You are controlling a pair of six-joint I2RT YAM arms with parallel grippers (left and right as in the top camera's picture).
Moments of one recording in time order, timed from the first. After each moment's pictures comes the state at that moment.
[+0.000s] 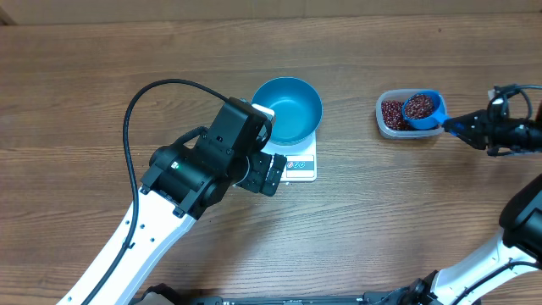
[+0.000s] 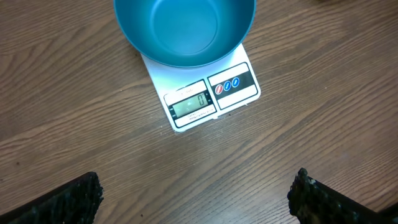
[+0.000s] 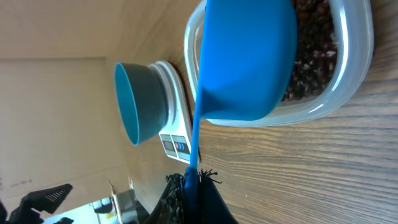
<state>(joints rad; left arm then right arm) -0.61 1.32 1.38 -1.10 -0.04 -0.21 -0.63 2.02 1.60 -1.41 -0.99 -0.40</state>
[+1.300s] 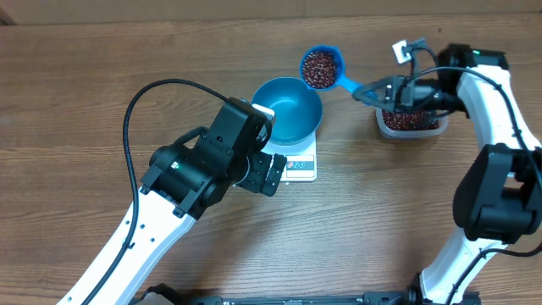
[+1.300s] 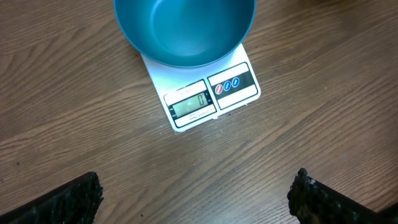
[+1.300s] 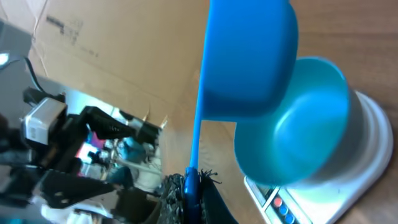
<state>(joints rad) -0.61 1.32 1.38 -1.10 -0.04 -0.21 -0.12 2.02 1.68 -1.32 -1.40 -0.71</state>
